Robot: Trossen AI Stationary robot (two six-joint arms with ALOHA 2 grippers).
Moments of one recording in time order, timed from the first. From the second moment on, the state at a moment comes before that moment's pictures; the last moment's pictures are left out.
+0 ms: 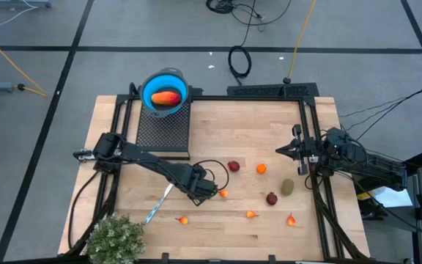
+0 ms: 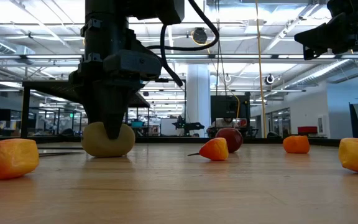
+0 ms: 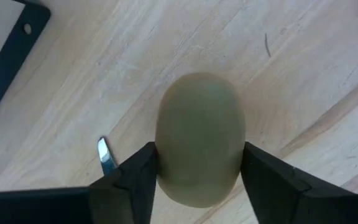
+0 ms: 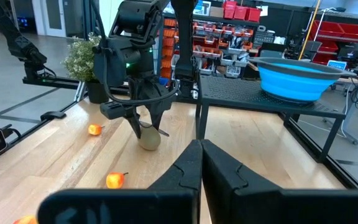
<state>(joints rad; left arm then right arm) -0.27 1.99 1.44 -1.05 -0.09 -1.01 -0.29 0.09 0.23 -0.16 -0.37 -0.12</state>
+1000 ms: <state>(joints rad) -0.32 1.64 1.45 -0.88 -0.05 -0.96 -0.29 0.09 0.23 -0.15 -0.37 -0.11</state>
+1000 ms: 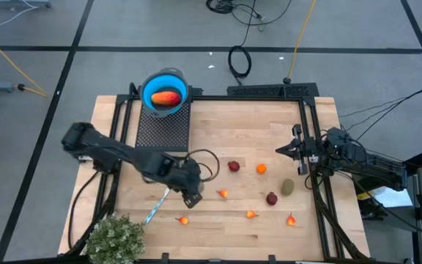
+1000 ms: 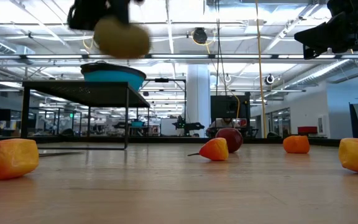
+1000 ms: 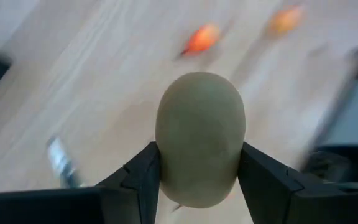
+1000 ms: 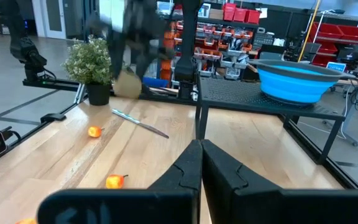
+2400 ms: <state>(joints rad) -0.38 1.49 1.45 0.43 0.49 0.12 -0.29 0.09 0.23 -0.15 -0.37 -0.12</state>
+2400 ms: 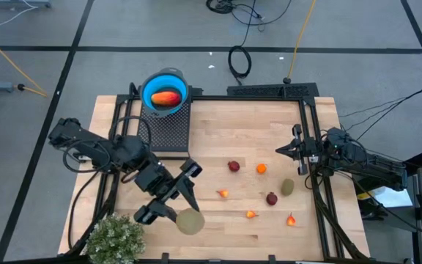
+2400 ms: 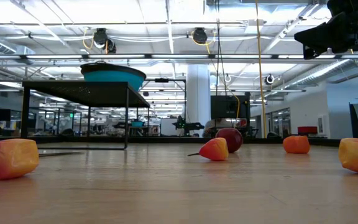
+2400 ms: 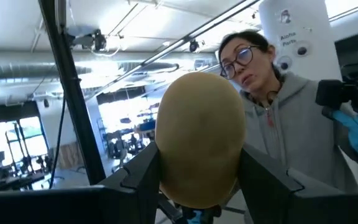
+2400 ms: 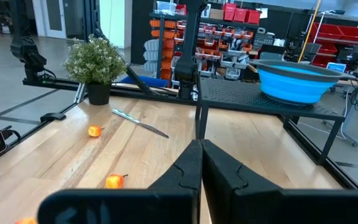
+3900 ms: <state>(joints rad) 0.11 1.48 1.50 -0.99 -0.26 -0.78 -0.29 0.09 0.23 -0.15 -0.36 -0.12</state>
